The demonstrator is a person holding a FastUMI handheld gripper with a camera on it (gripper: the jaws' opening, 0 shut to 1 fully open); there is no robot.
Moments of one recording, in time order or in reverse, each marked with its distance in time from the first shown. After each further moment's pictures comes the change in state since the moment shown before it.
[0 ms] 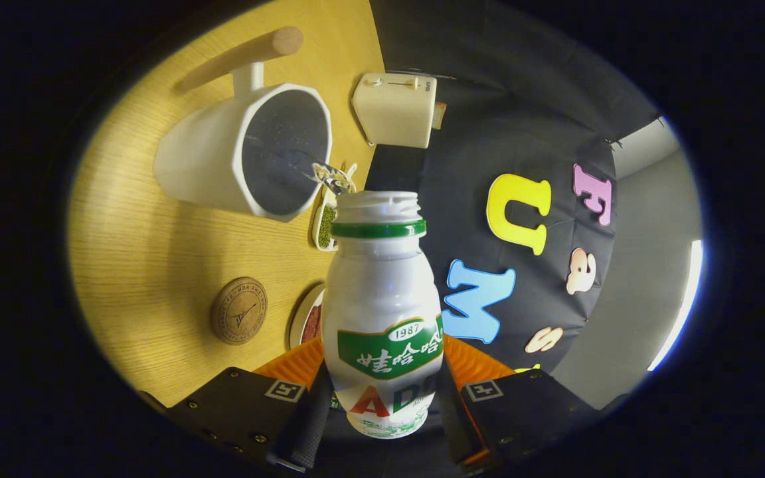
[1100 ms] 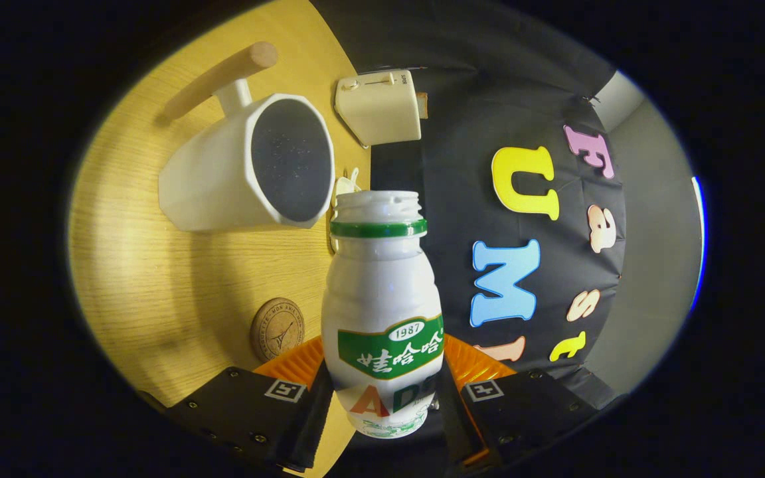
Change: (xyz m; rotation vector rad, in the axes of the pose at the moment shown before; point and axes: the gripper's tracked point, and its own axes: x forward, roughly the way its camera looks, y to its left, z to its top) arm 0.001 0.032 -0.004 0.218 -0.004 0.075
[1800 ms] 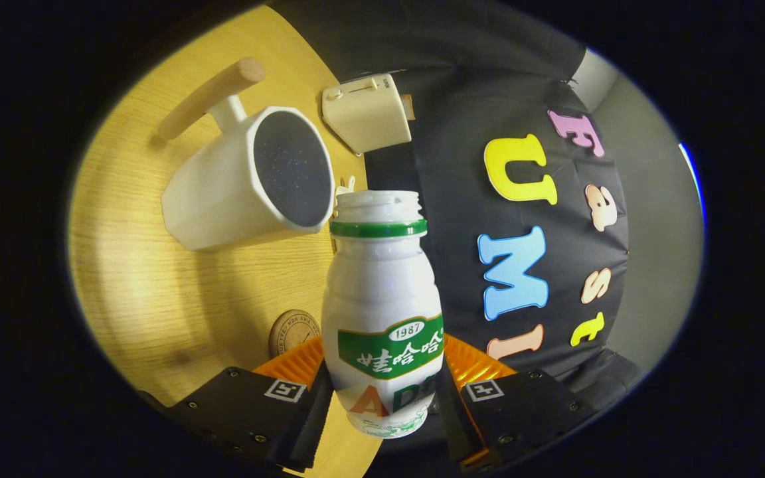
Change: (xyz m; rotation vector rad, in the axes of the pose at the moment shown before) arm 0.000 0.019 0.000 0.127 -0.032 0.035
